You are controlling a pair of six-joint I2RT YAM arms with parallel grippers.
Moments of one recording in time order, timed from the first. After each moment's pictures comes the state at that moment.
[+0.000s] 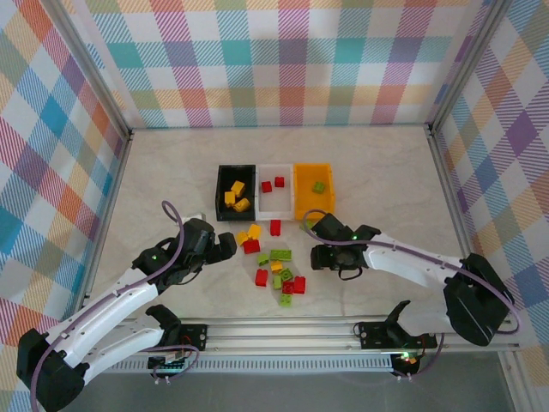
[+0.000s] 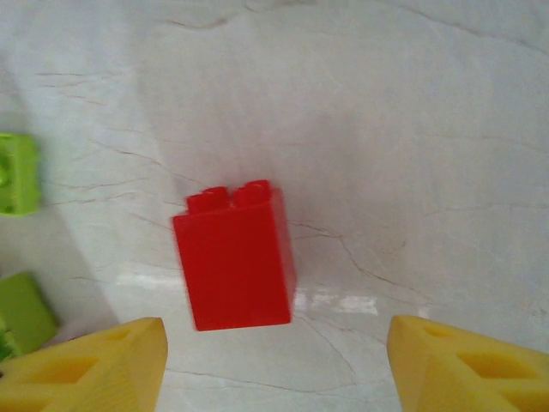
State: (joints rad) left arm -0.65 0.84 0.63 -0.69 -0.23 -0.80; right arm 0.80 1.30 0.75 -0.70 0.09 0.70
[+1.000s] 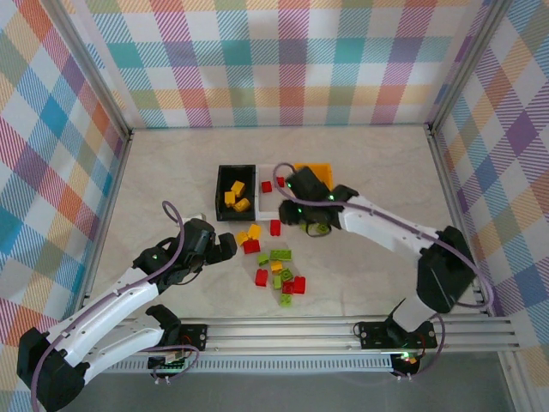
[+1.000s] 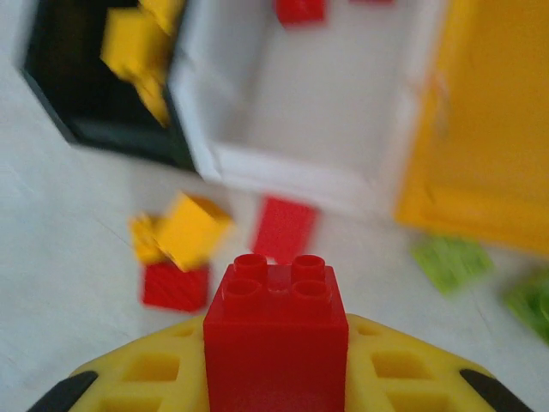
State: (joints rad) left arm -0.65 0.85 0.63 -0.69 -0.22 -0.80; right arm 0.78 1.63 1.31 -0.61 0.02 0.55
